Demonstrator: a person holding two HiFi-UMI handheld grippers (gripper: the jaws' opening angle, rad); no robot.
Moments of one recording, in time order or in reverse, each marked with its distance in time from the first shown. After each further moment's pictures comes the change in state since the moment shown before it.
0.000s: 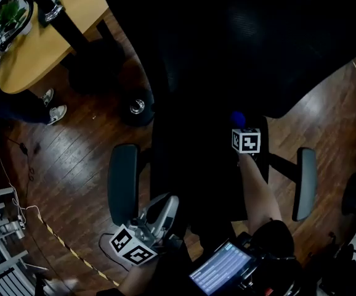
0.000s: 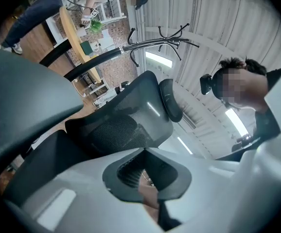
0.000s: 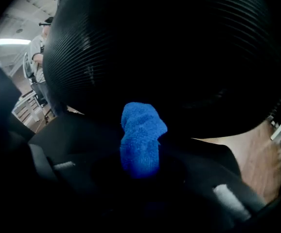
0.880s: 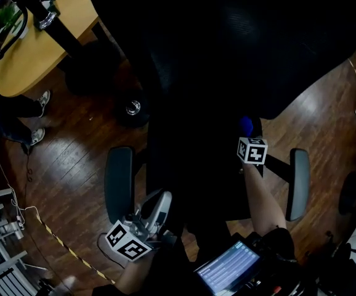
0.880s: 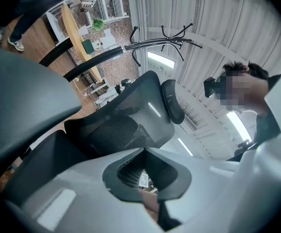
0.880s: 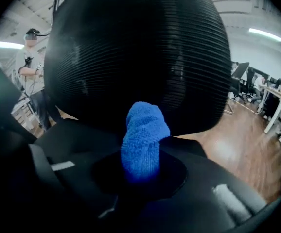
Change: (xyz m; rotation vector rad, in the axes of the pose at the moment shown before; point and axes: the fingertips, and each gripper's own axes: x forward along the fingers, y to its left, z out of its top) left arm 0.014 0.000 0.005 -0.021 -0.004 0.007; right arm -0.048 -0.038 -0.005 0.063 -0.075 -0.051
